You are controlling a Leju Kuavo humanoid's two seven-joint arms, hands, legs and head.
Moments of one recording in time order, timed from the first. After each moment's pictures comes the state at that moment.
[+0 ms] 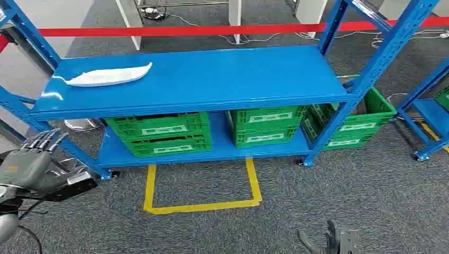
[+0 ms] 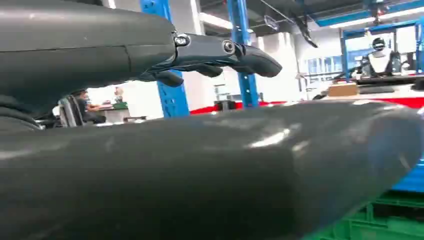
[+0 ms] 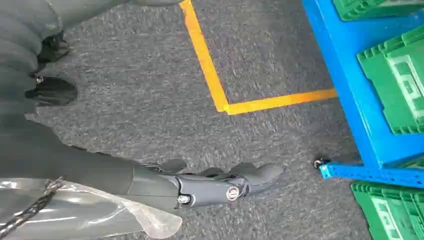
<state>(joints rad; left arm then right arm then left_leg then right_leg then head) 0.05 0.49 -0.08 -1.61 -1.09 0.13 -0.05 -0.08 0.16 -0.61 -0.41 0.30 -0.01 -0.65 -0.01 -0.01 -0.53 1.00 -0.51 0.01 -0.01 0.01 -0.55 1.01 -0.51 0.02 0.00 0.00</state>
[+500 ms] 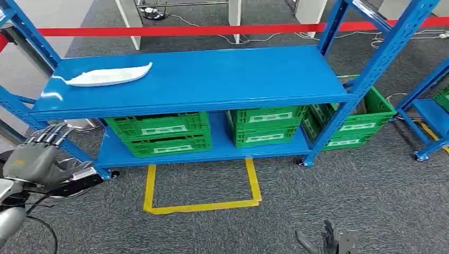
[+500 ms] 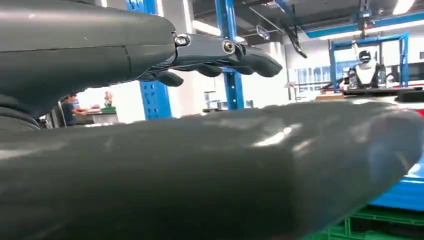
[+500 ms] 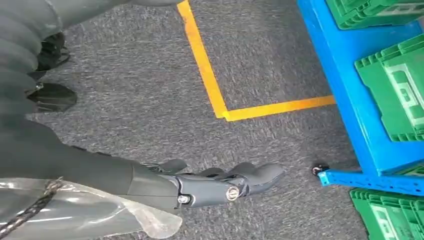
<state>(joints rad) -0.02 0.46 -0.11 -1.60 -1.11 0.14 -0.08 -0.08 0.16 -0.58 -0.41 0.27 0.00 -0.65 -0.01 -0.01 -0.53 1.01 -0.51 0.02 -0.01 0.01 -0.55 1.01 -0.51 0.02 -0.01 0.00</state>
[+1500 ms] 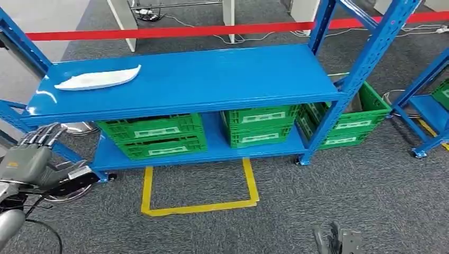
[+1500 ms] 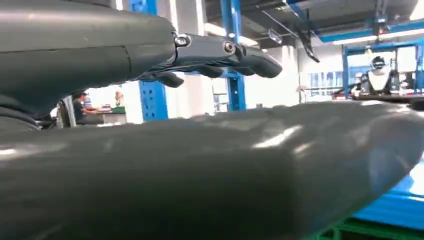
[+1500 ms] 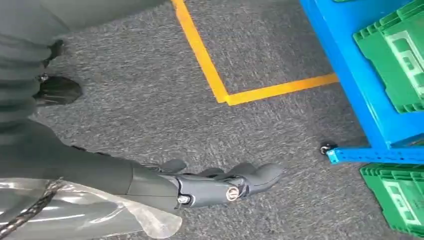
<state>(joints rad) 0.00 0.45 -0.08 -1.59 -1.09 0.19 -0.04 -0.08 0.16 -0.57 -0.39 0.23 -0.05 -0.65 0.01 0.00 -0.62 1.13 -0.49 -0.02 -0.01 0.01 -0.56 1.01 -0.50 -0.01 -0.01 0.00</state>
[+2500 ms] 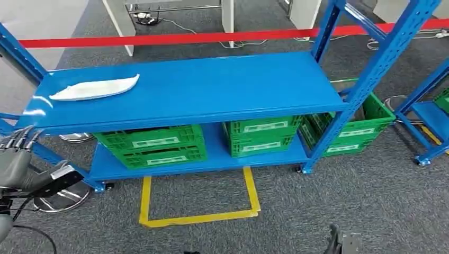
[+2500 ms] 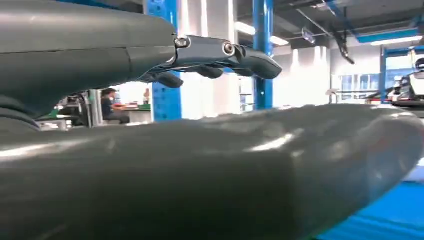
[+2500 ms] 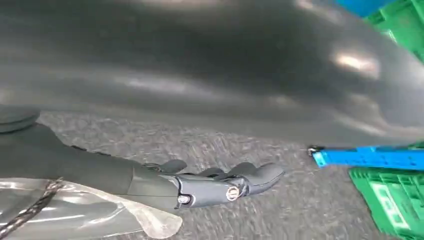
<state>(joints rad) 0.05 0.43 0.02 -1.59 -1.09 0.21 -0.02 -0.06 0.16 -0.57 -0.40 0.22 -0.06 -0.65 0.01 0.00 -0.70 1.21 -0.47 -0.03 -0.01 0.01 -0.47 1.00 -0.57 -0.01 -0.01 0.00</state>
